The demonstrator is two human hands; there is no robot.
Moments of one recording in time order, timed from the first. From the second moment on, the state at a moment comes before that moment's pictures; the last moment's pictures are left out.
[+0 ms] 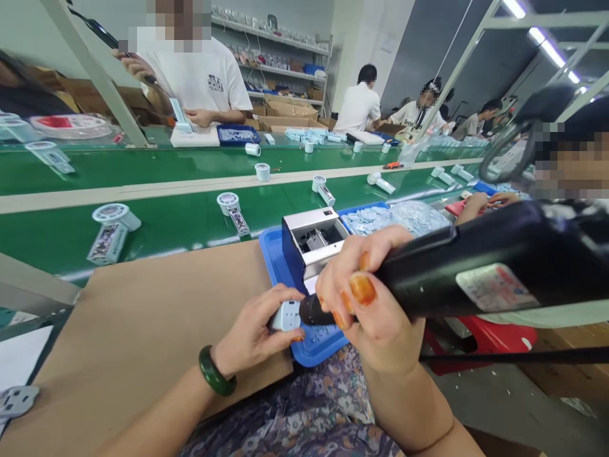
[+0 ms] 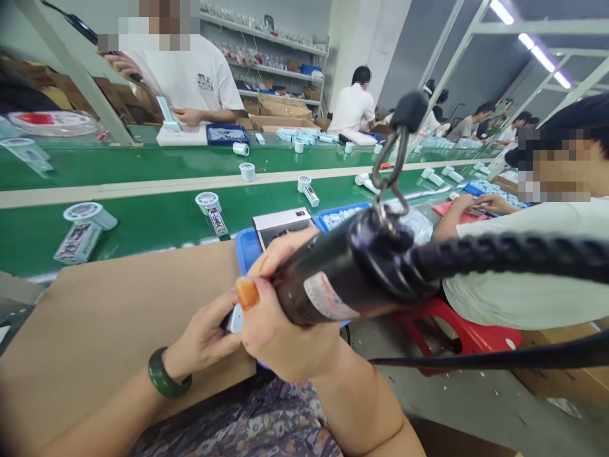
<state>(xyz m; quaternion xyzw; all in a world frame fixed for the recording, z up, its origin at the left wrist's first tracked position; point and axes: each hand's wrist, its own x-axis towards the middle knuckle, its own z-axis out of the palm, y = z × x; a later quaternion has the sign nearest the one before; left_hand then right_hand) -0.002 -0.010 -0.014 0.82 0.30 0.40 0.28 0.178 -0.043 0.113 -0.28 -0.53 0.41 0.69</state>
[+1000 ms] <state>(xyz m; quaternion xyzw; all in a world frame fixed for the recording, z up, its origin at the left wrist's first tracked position) -0.024 -0.010 -0.033 0.72 0.39 0.46 0.35 0.233 -0.003 0.059 -0.30 -0.50 0.31 0.75</state>
